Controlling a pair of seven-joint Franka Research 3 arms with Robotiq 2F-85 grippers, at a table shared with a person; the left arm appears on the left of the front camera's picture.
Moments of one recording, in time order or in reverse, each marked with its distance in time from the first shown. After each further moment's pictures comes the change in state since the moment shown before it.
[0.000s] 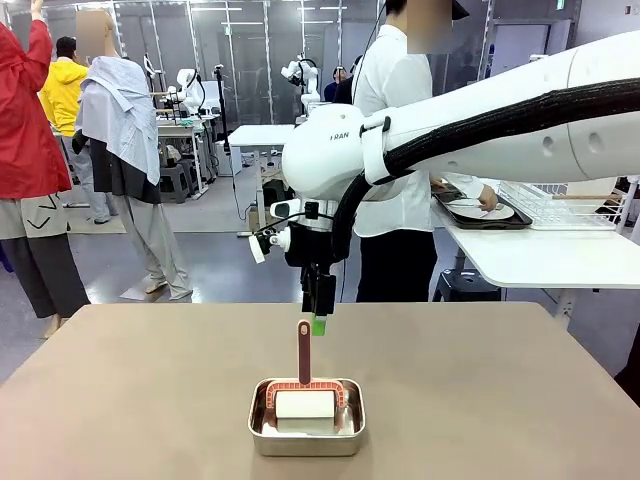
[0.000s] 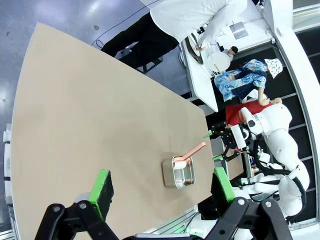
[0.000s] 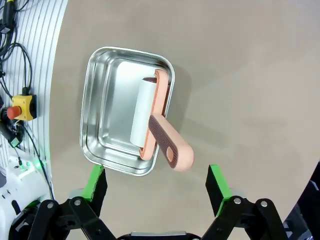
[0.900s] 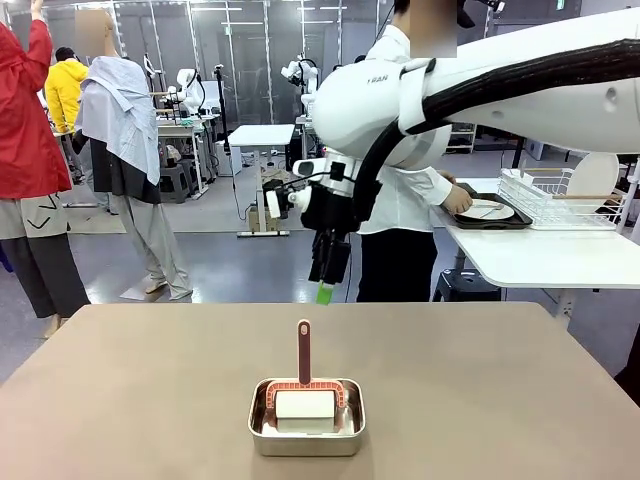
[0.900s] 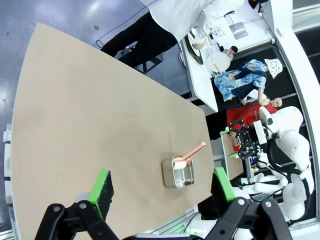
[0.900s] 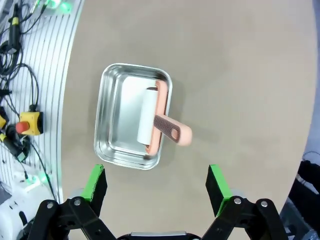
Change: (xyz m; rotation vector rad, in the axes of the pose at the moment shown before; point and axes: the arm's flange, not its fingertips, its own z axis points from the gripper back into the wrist) left arm 0.000 0.000 0.000 0.000 0.000 0.000; right arm -0.016 0.025 0.056 -0.046 -0.125 -0.021
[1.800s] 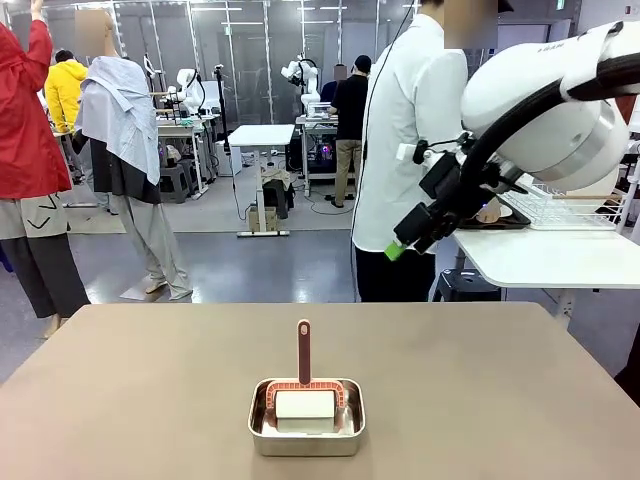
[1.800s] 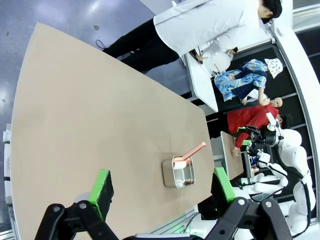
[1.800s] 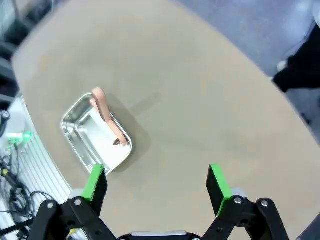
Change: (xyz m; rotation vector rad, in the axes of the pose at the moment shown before) left arm 0.000 0.000 0.000 0.000 0.000 0.000; right arm -0.165 0.047 0.074 -0.285 -0.389 -0.800
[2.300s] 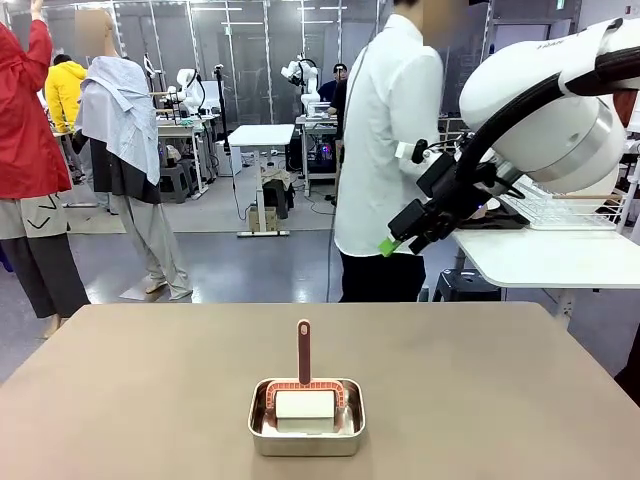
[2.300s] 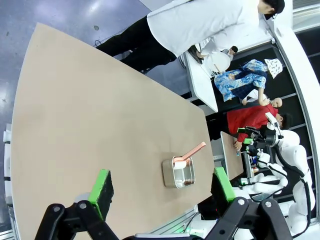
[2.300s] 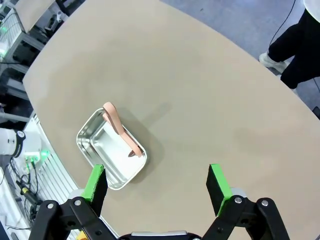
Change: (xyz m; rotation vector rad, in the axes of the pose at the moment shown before) left arm 0.000 0.000 0.000 0.000 -0.001 0.000; right arm -0.006 -0.007 0.004 0.055 -0.072 -0.148
